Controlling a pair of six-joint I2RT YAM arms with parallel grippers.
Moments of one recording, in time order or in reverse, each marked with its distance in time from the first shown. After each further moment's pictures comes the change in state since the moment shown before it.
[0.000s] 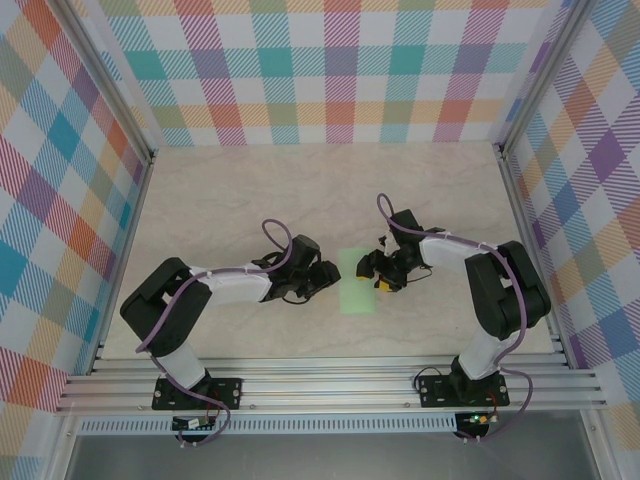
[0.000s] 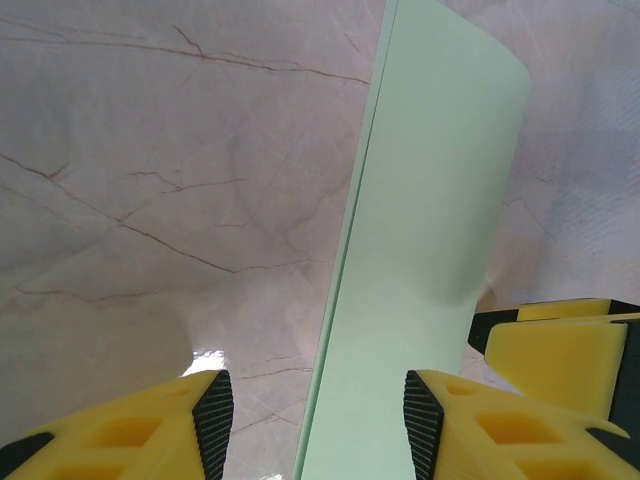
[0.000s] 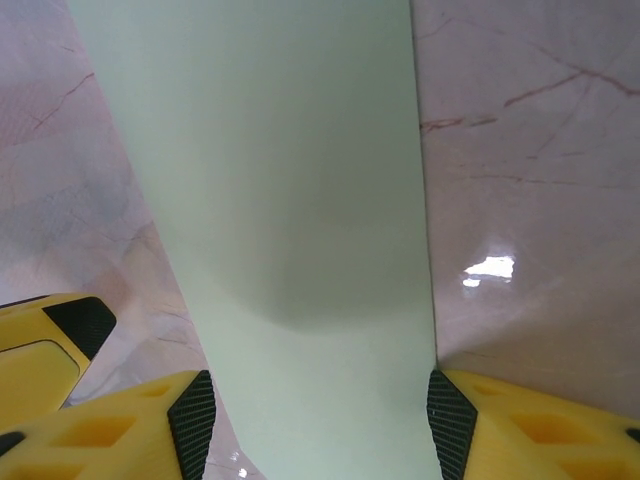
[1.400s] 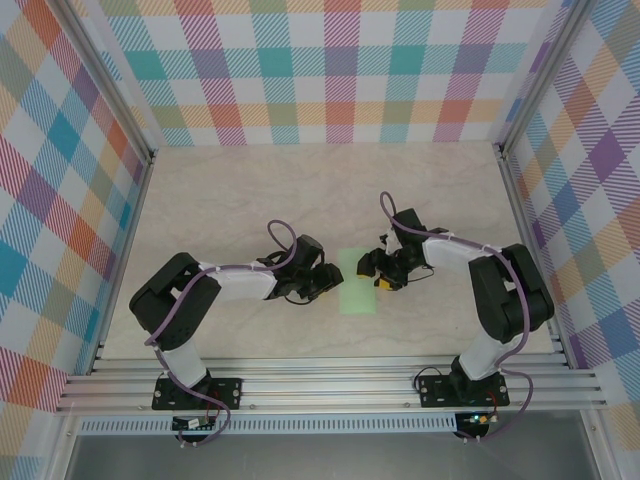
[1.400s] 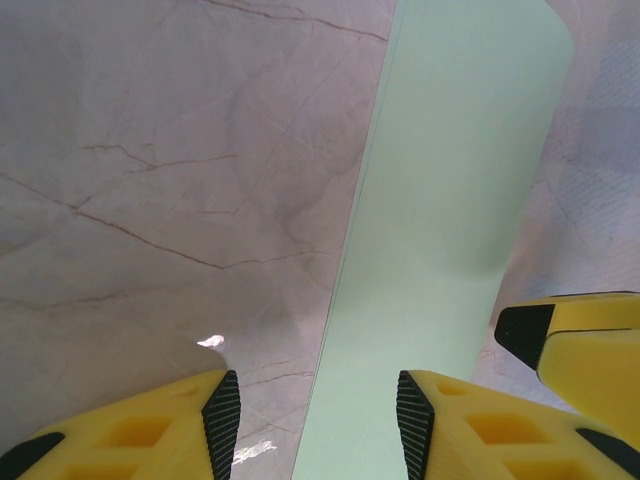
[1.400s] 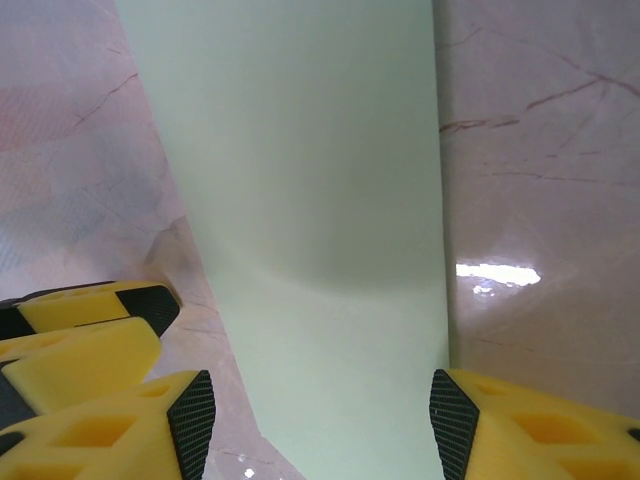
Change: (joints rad) left arm 0.000 0.055 0.027 0.000 0.055 -0.007; right arm -0.012 -0.020 -0.011 0.015 -0.029 -0.005
